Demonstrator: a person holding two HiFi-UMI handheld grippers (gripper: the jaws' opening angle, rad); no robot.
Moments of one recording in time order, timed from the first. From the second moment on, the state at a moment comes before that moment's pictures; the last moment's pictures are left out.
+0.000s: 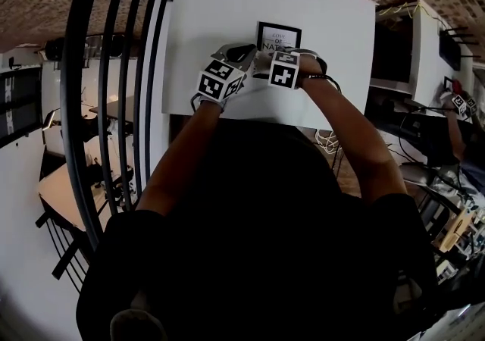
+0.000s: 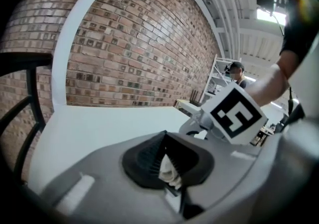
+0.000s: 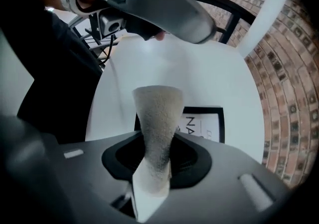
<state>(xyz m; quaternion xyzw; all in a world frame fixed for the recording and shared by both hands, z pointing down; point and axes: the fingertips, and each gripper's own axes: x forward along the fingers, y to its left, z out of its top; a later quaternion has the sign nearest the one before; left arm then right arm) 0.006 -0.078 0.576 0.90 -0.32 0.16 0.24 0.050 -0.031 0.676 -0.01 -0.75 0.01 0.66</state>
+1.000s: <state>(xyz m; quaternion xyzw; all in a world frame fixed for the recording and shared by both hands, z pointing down) 0.031 -0.076 0.587 0.91 -0.28 0.17 0.25 0.131 0.005 0.699 0.02 -0.70 0.05 0.71</state>
